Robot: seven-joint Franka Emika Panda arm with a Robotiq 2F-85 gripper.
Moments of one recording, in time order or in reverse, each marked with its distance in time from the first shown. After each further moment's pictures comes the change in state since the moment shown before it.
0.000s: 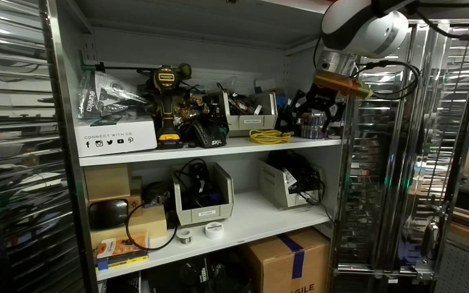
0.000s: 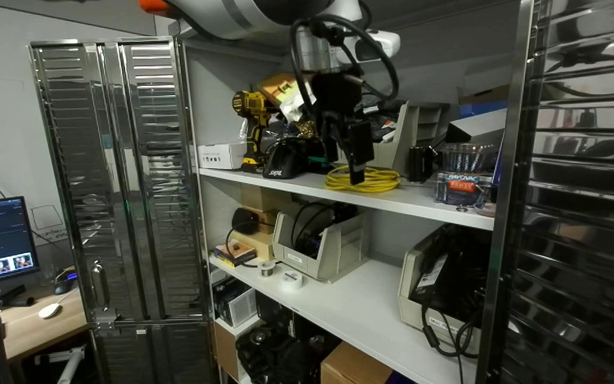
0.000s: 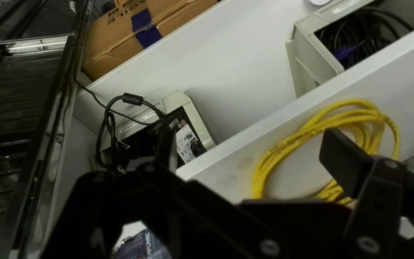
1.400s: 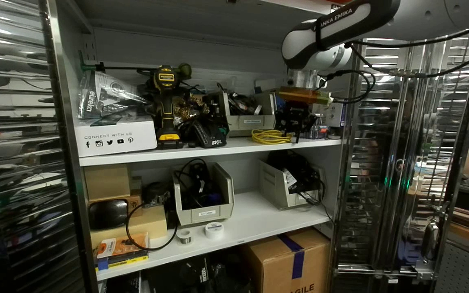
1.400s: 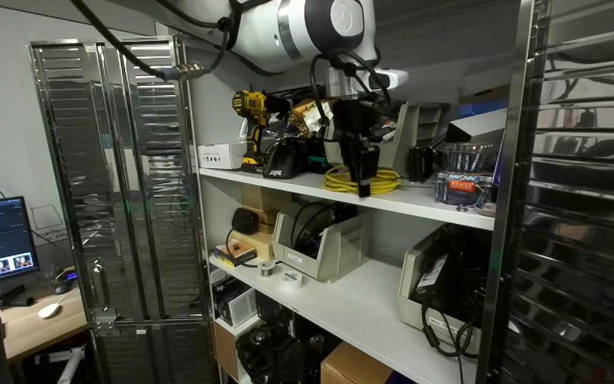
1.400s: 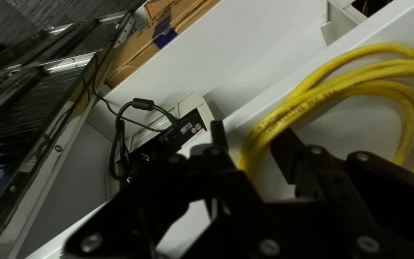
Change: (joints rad) arm 0.031 0.356 0.001 0.443 -0.102 -0.240 0.218
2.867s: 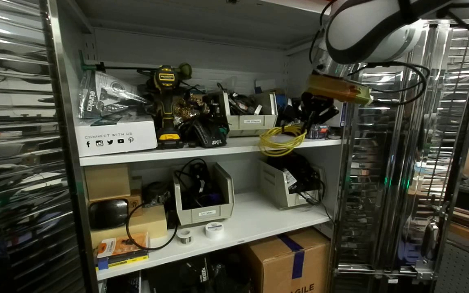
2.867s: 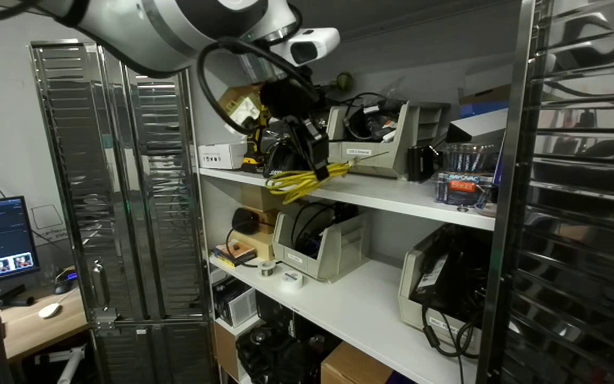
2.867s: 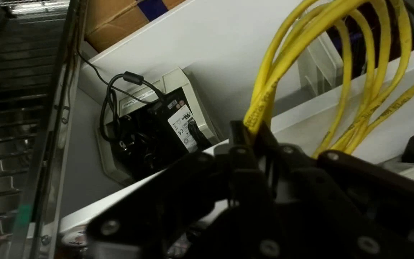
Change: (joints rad) arm 0.031 -0.535 0.054 -0.711 -0.146 0.473 -0.002
